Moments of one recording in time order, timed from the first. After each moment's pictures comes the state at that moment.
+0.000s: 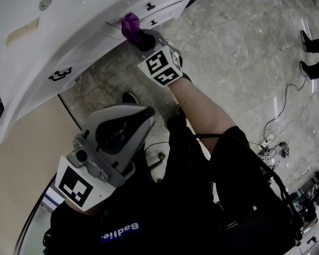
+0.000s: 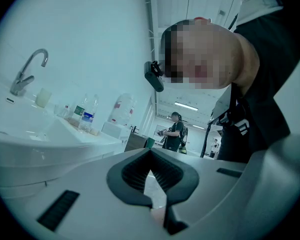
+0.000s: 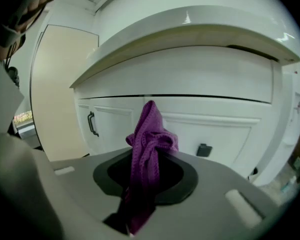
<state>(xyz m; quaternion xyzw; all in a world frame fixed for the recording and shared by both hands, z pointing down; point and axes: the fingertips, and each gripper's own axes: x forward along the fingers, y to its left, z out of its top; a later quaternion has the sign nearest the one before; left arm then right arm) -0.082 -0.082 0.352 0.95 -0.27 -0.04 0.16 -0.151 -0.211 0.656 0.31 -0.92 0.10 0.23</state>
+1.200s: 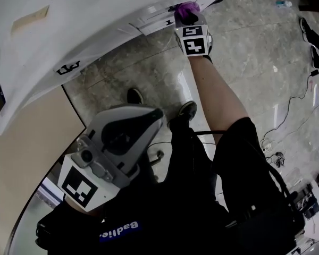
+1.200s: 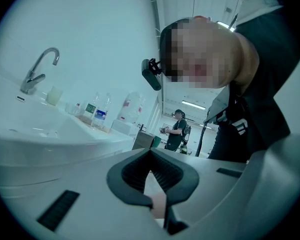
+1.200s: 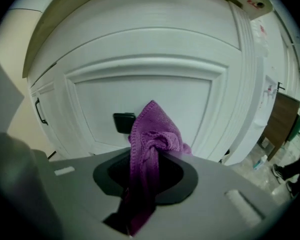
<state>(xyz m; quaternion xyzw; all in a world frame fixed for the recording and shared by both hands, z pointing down) -0.108 -0.109 0.373 0.94 -0.30 -0.02 0.18 -0.055 -0.325 0.732 0.46 -0.82 0.16 0.29</state>
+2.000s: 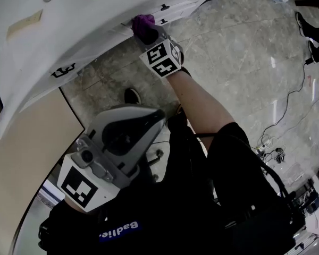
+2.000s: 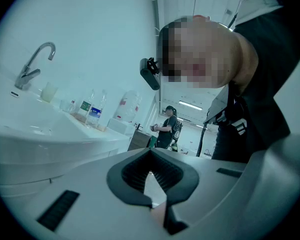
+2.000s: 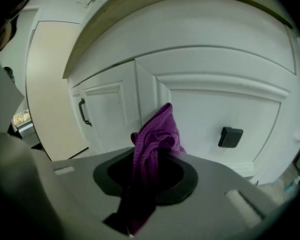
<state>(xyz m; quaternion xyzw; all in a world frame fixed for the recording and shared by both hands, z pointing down) -0.092 -0.109 0.373 0.94 -0.28 -0.02 0.19 -0.174 -0.242 0.714 0.30 -0.91 0.13 0.27</state>
